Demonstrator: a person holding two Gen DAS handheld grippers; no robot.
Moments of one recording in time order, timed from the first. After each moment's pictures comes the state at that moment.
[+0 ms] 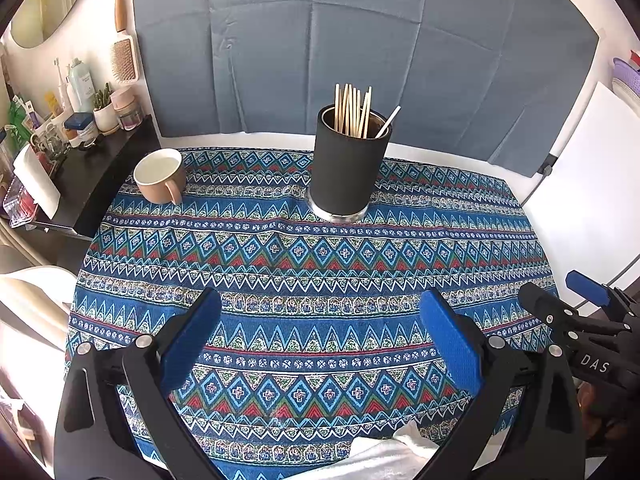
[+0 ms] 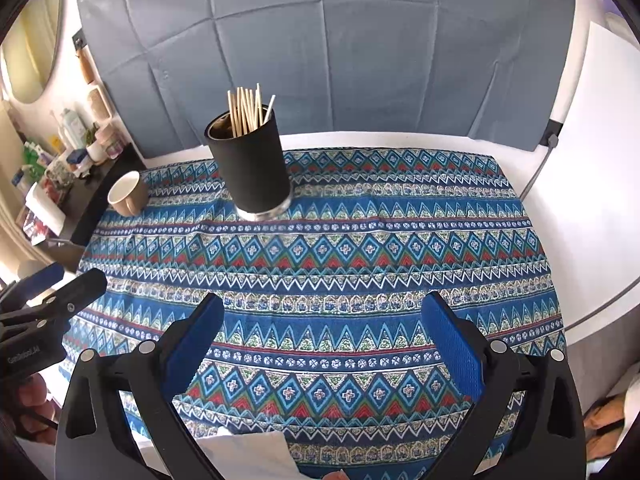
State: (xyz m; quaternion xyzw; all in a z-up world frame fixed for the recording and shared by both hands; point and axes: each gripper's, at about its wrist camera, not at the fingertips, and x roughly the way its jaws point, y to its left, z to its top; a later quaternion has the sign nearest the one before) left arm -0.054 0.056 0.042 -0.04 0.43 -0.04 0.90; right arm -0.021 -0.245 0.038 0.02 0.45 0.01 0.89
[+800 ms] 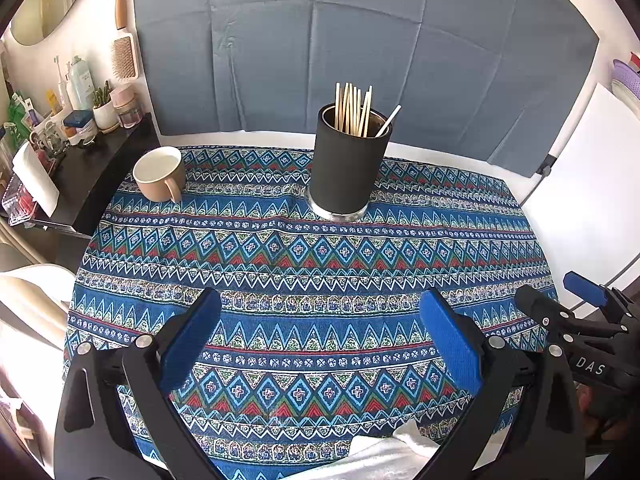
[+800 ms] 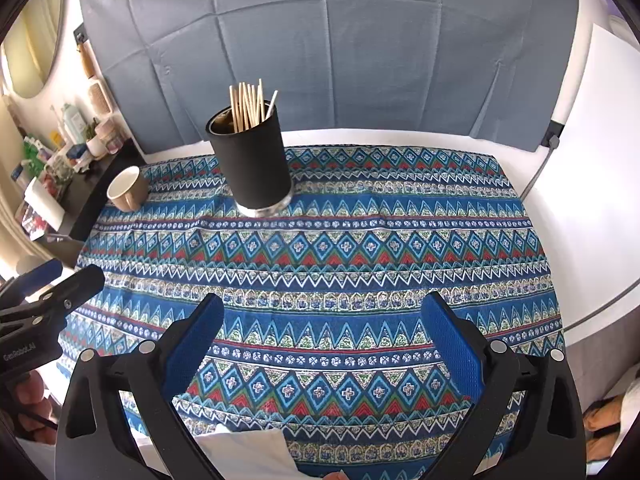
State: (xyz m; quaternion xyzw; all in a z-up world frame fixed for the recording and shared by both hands) left arm -0.054 0.058 0.042 -0.04 0.43 -0.04 0.90; right arm -0.020 -0.241 0.037 0.02 0.45 0.01 0.89
